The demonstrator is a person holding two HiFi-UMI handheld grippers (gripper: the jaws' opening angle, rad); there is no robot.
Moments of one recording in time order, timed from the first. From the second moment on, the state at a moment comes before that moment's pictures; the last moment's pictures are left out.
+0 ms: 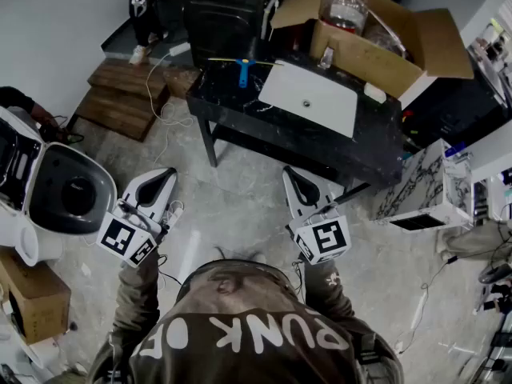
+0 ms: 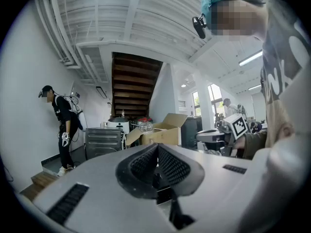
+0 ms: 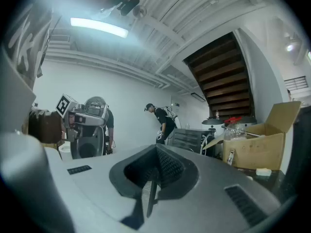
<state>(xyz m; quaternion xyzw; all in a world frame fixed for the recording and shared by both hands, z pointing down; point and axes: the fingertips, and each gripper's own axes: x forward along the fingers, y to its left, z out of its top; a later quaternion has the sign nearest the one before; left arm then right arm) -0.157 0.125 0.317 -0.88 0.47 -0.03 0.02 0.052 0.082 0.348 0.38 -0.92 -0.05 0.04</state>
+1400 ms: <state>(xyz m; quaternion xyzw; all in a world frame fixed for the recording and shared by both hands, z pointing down) -0.158 0.110 0.314 -0.88 0.47 -0.03 0.02 0.049 0.060 0.354 0.38 -0.92 -0.03 0.03</state>
